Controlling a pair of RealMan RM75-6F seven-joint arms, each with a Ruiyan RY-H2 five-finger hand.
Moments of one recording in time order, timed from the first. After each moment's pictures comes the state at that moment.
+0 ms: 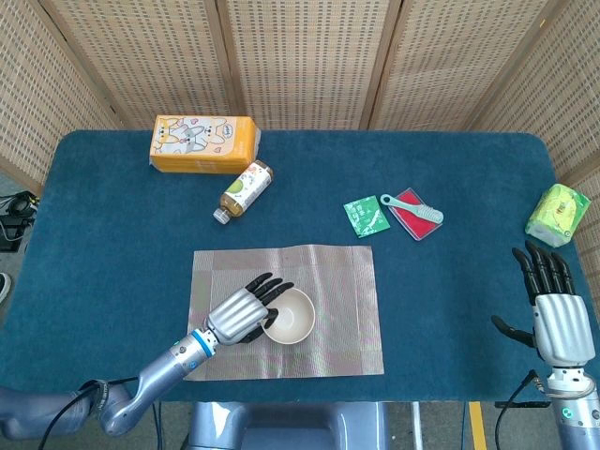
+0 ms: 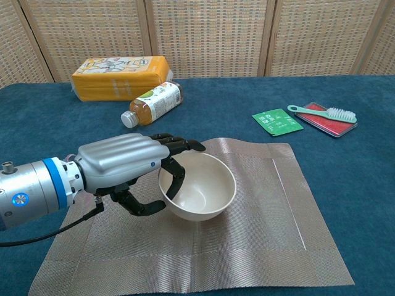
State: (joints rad) left arm -0.73 -1.63 -0.02 -1.51 1.50 0.94 0.28; right arm 0.11 -1.13 0.12 -1.67 -1.53 1.55 0.01
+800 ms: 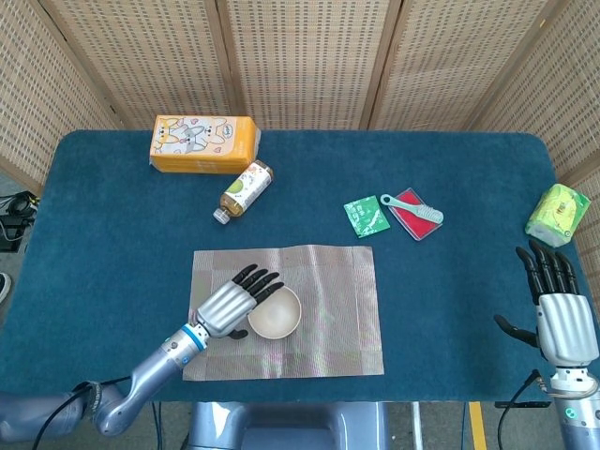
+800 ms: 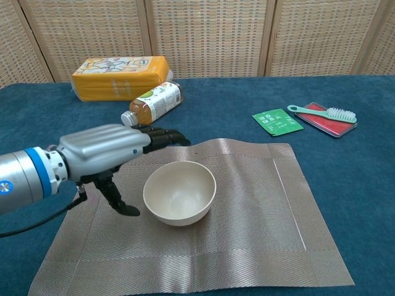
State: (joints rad) left arm -0.70 -1.58 -0.03 -1.56 1.43 0.96 0.34; right arm 0.10 -1.13 0.13 -1.67 -1.53 1.56 0.00
